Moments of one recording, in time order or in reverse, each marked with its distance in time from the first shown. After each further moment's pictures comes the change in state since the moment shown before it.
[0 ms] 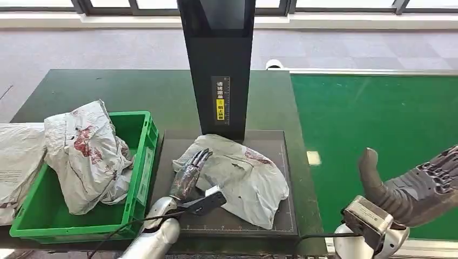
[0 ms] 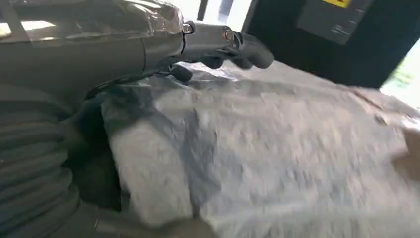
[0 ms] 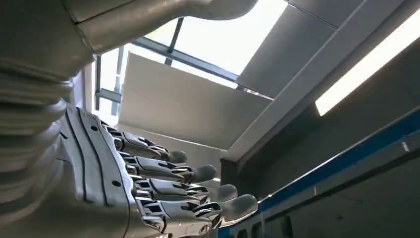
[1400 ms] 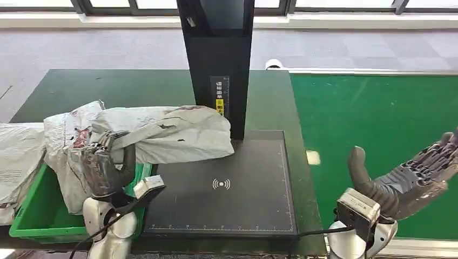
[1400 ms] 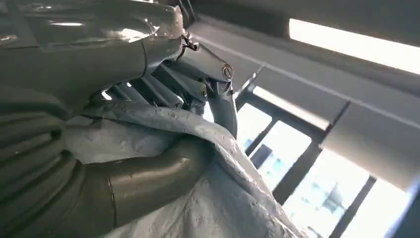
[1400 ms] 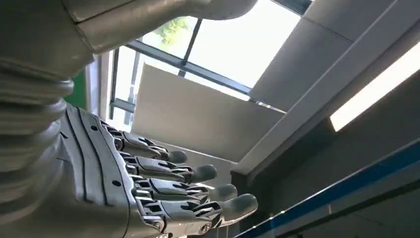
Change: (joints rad) left arm 0.206 -0.086 0.366 -0.765 -0.028 0.353 -0.317; right arm -0.005 -0.002 0.000 0.074 -0.020 0.000 0.000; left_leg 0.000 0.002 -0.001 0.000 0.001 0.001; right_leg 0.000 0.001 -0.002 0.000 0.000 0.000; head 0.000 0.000
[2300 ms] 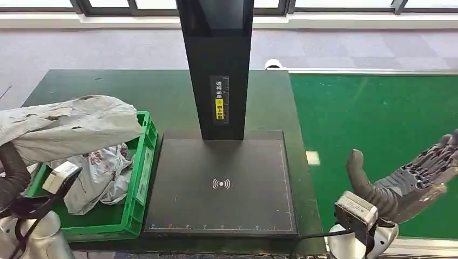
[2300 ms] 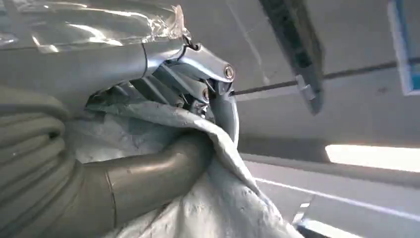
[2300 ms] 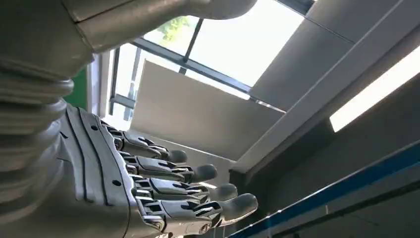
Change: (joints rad) left arm -0.106 -0.026 0.533 -0.302 -0.054 0.000 -0.086; right arm 0.023 0.000 0.000 -0.012 0.018 -0.001 0.000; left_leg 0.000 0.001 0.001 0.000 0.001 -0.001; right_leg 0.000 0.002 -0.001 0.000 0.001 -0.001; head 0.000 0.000
